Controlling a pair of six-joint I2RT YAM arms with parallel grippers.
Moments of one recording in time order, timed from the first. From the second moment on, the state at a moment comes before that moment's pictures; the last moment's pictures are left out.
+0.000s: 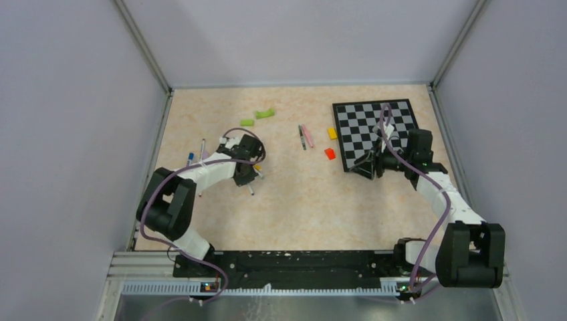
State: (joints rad) left arm -0.46 1.63 0.94 -0.51 -0.32 -0.89; right arm -0.02 1.18 0.69 -0.20 -1.05 -0.28
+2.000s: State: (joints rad) left arm -1.08 1.31 0.68 1.00 -0.09 -0.65; right arm 0.23 1.19 1.04 -0.50 -1.43 -0.06
